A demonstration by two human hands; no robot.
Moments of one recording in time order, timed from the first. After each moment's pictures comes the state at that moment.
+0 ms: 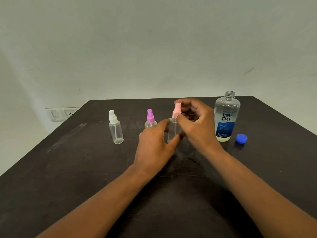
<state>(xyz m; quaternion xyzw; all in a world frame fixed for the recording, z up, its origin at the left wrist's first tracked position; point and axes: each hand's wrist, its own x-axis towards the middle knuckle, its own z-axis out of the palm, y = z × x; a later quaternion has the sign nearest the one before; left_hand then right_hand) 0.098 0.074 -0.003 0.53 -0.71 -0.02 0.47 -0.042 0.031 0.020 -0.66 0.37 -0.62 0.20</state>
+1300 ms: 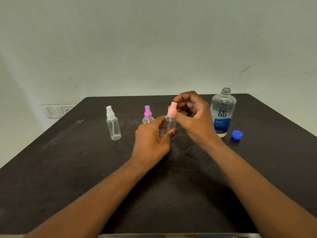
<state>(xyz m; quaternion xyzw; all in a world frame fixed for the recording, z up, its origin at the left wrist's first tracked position) 0.101 0.066 -0.013 0.50 -0.70 -0.07 0.50 -0.049 0.036 0.026 -0.67 0.35 -0.60 0.28</state>
